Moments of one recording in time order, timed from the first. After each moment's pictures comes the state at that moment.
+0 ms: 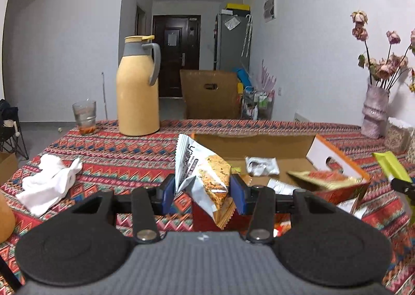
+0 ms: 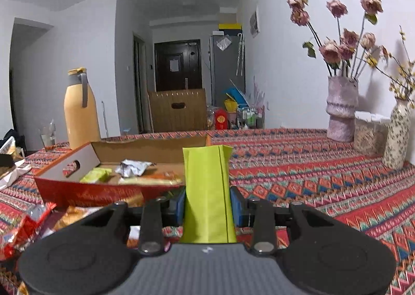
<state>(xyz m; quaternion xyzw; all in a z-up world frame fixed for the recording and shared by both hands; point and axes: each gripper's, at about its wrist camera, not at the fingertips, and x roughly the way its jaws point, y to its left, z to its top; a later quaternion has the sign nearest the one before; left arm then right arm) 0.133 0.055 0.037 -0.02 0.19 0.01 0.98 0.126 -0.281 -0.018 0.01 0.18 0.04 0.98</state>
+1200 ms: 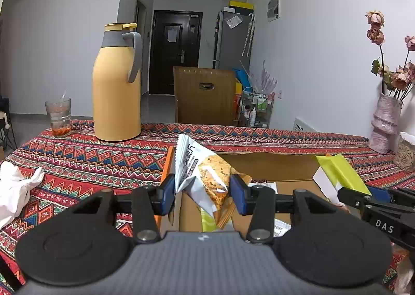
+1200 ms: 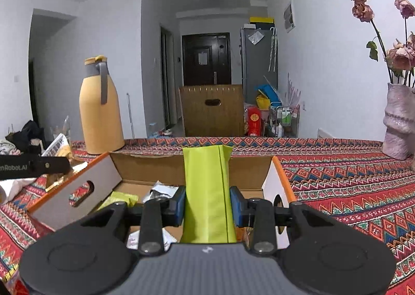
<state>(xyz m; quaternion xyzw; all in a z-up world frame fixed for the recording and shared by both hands) 0.237 0.038 0.022 -0.04 0.20 0.00 0.98 0.248 -0.205 -0.021 0.00 0.20 0.10 0.97</state>
